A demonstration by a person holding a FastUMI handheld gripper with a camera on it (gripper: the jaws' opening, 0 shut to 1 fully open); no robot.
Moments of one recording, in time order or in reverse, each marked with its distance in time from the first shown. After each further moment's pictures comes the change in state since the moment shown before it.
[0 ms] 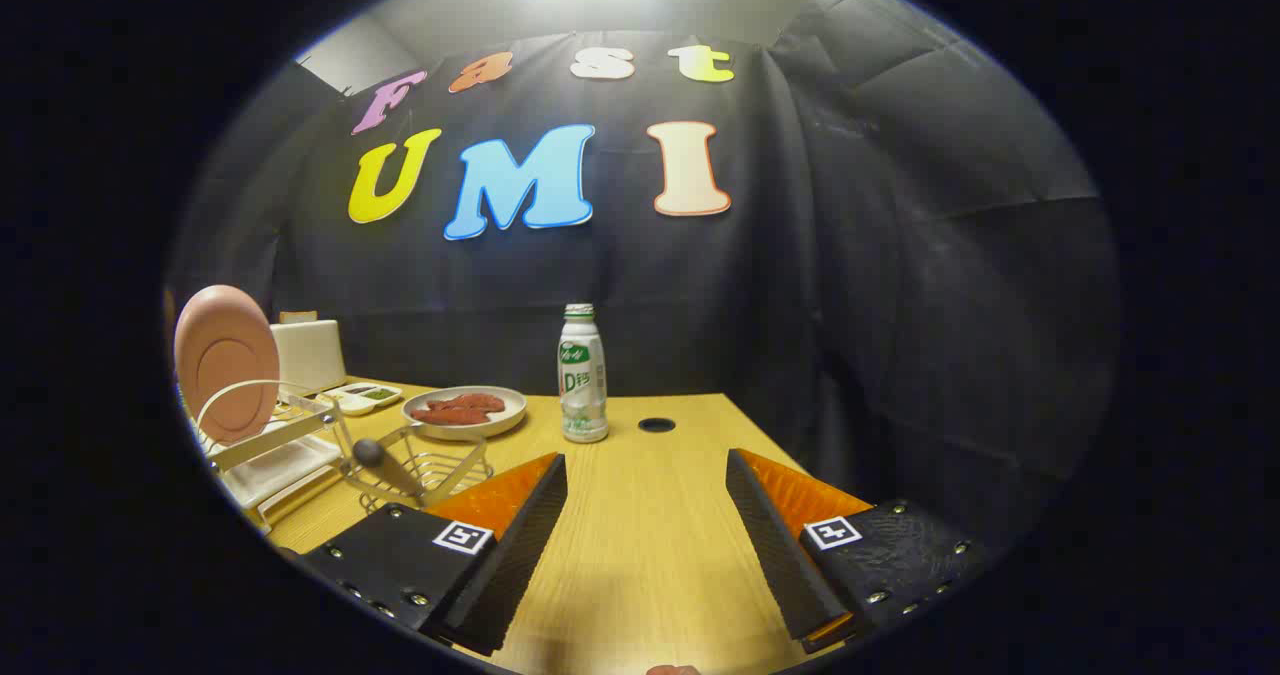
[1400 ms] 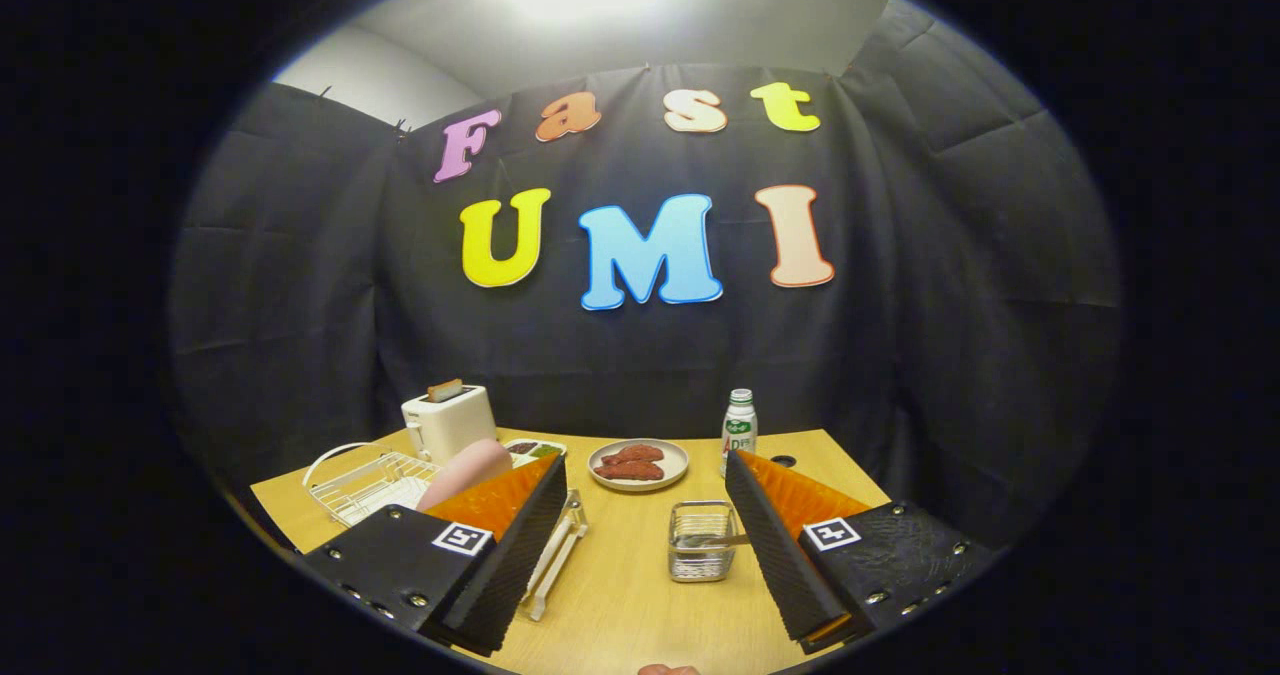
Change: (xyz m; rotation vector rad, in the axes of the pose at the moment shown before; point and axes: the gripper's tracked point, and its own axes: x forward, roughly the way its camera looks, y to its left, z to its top) arm -0.153 0.196 0.148 0.032 0.048 0.270
